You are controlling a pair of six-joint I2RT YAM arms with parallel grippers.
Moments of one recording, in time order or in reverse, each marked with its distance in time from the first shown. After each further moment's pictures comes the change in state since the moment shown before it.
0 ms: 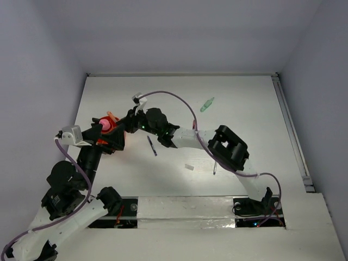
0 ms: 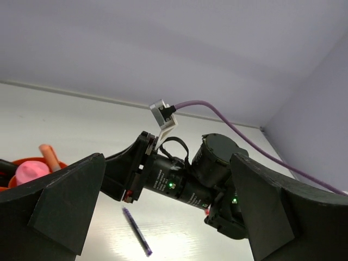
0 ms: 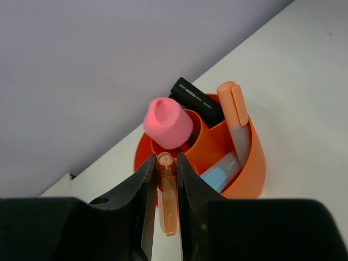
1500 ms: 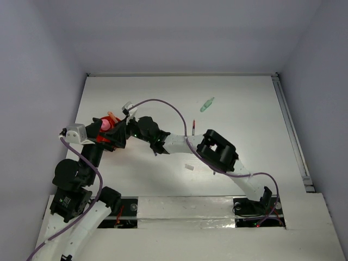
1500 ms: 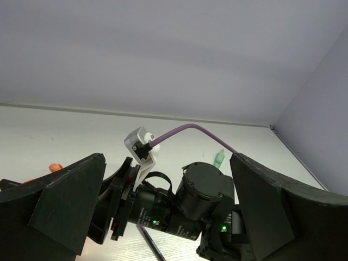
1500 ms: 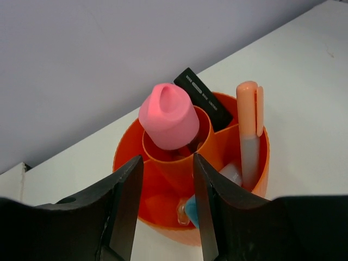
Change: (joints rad) left arm 0.343 0.009 -0.047 0.063 0.348 0.032; right arm 0.059 0.164 0.122 0.060 0.059 -0.212
